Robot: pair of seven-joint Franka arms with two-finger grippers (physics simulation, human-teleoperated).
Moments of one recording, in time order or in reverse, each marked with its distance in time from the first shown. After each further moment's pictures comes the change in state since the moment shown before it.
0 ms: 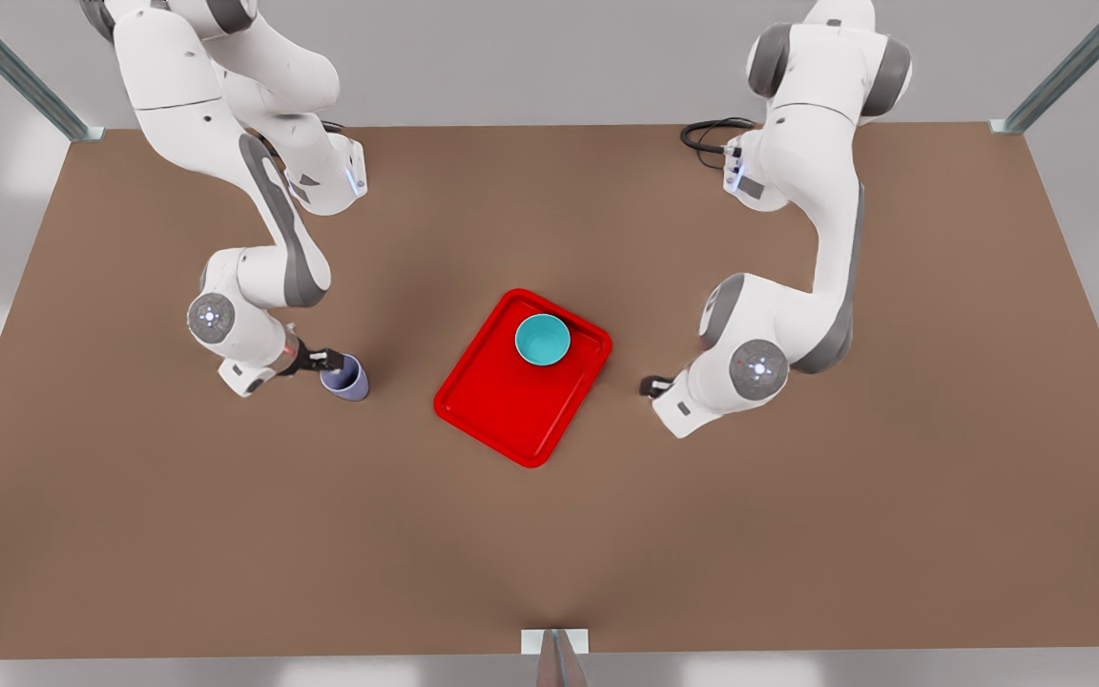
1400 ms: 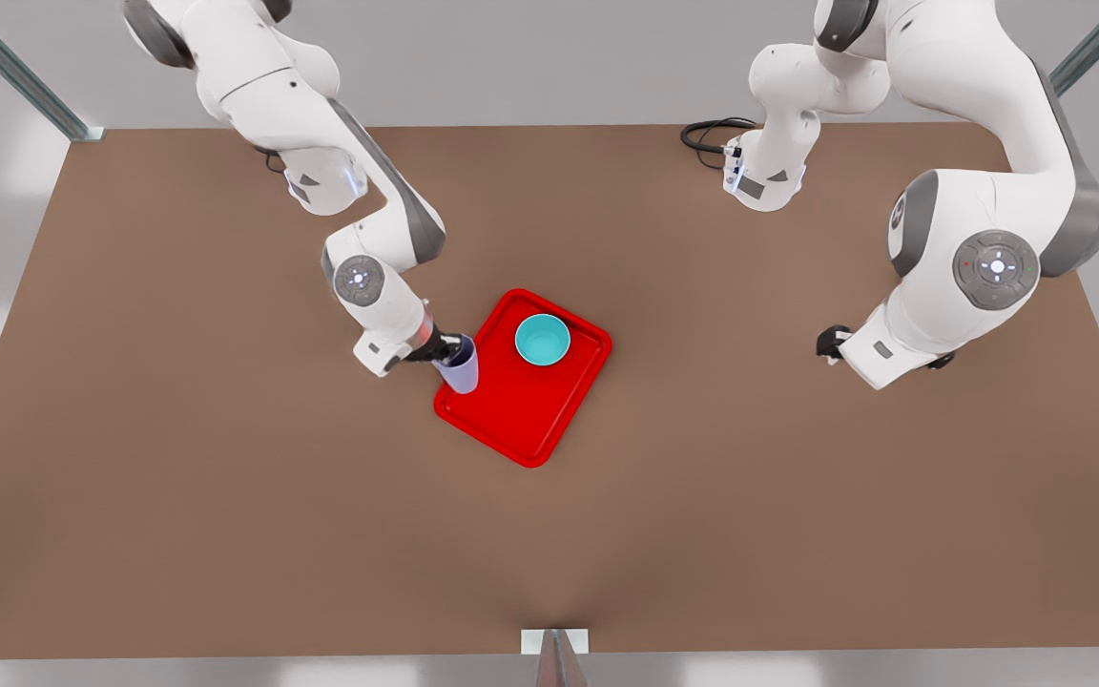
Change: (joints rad) left arm 0.403 -0.248 -0.304 0.043 0.366 -0.227 0.157; right arm 0.294 0.097 0.171 0.287 0.017 -0.025 0.403
